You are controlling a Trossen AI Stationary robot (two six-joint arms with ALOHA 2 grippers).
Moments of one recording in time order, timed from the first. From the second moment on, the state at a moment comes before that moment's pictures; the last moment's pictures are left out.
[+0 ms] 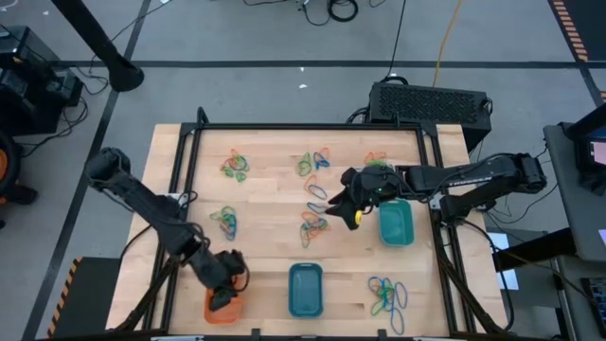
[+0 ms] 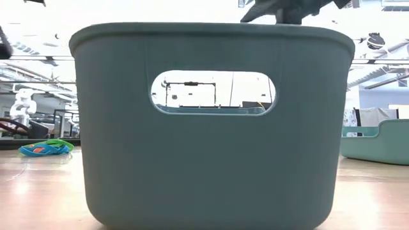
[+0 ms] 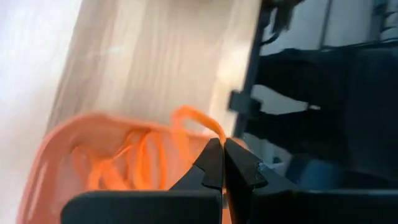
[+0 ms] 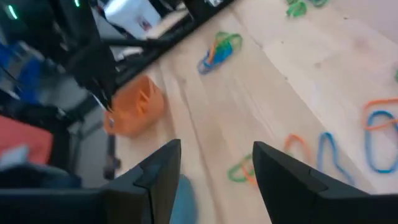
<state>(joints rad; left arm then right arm) -0.73 1.34 0.80 -0.33 0.10 -1.12 0.04 1.28 0.94 -0.18 -0.07 0.69</state>
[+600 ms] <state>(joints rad) -0.83 1.35 0.80 -0.53 0.04 -1.14 0.17 1.40 0.94 -0.05 -0.08 0.93</state>
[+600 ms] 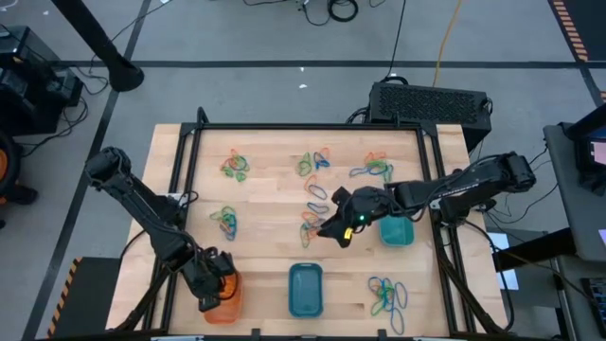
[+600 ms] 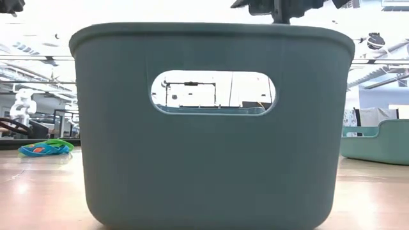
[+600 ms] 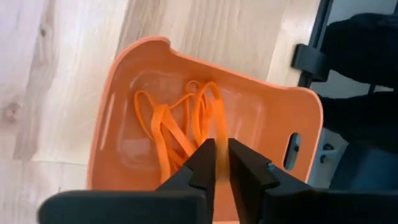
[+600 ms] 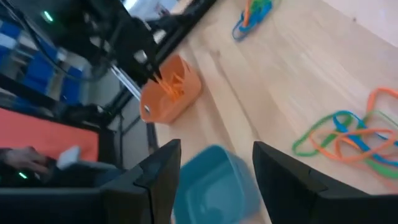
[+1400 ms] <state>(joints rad) -0.63 1.35 0.90 -0.55 0.25 -1.15 -0.25 1.56 0.94 -0.25 -0.08 0.74</state>
